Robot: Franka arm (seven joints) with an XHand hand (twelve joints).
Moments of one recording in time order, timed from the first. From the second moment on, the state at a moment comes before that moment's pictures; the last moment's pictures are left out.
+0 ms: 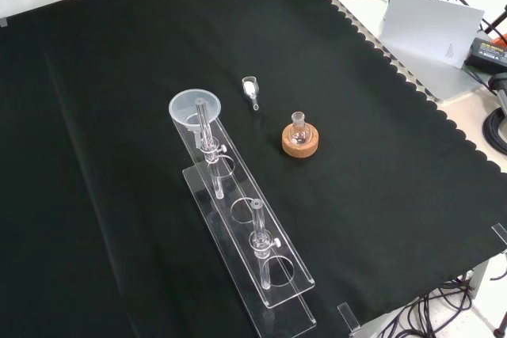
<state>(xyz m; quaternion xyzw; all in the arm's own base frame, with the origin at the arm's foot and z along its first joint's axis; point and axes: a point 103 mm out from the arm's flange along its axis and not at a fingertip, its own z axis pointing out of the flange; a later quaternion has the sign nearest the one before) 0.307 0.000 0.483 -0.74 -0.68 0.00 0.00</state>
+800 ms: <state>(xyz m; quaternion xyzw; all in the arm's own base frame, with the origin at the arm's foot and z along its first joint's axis) 0.341 0.015 0.480 -0.73 -0.69 -0.05 -0.03</state>
